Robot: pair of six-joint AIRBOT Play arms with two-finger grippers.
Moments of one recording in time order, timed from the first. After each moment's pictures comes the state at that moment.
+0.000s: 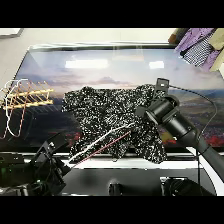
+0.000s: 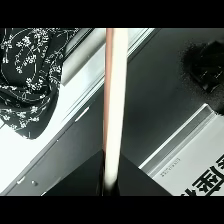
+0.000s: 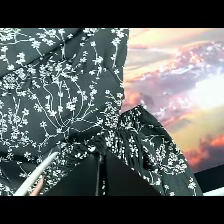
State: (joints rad) left arm -1.04 -0.55 0.85 1.46 -1.48 -1.82; right arm 0.60 -1.14 1.13 -1.95 1.31 2.52
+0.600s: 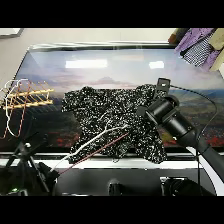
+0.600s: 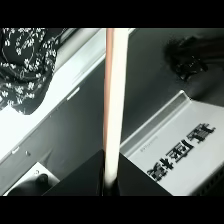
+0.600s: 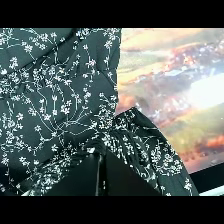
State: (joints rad) left arm -1.05 -0.52 1.02 1.44 -1.67 -1.92; right arm 0.60 -1.14 1.13 -1.97 1.31 2.54
